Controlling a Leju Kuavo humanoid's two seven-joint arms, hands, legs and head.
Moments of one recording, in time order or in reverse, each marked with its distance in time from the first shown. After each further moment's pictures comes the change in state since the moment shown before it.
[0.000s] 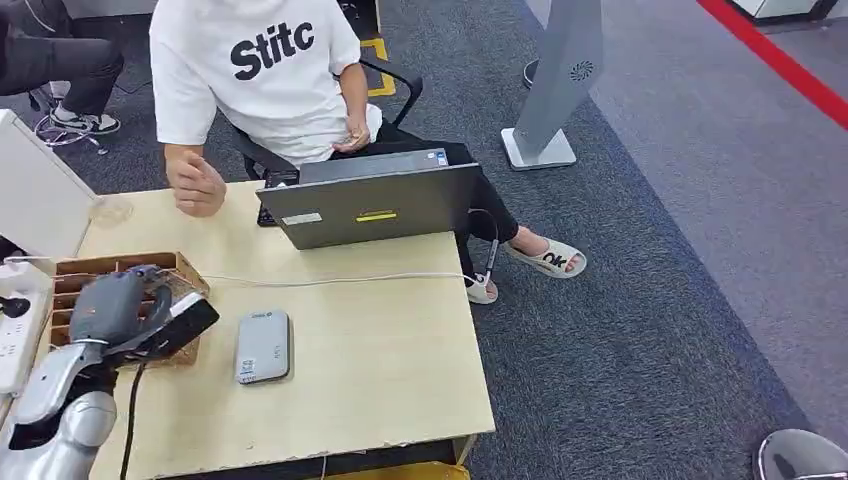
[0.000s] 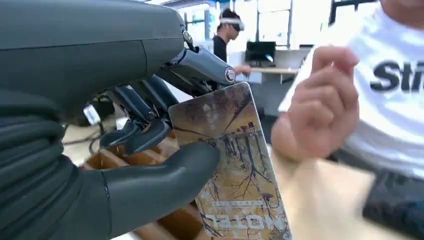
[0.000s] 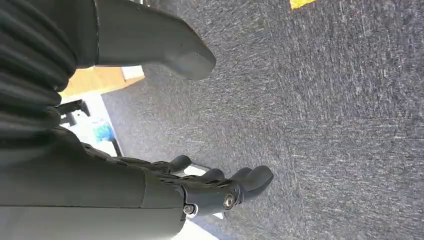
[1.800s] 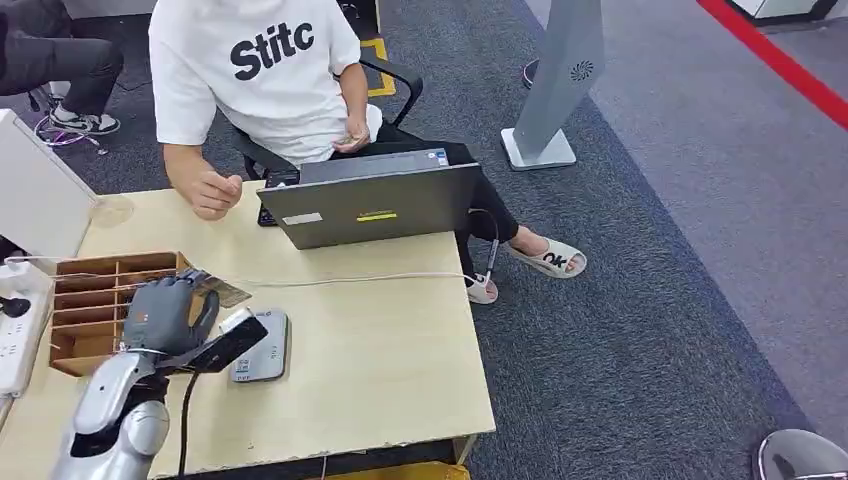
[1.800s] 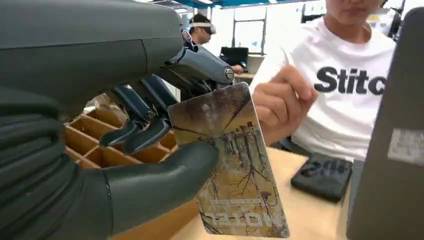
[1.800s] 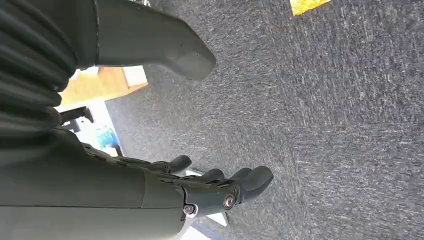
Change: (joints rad) left arm 0.074 -0.179 -0.012 0.010 -0.147 0.073 -0.079; right arm -0.001 0.000 0.010 0.000 -0.034 0.007 0.013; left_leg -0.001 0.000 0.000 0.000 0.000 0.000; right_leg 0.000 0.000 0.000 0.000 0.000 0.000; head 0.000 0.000
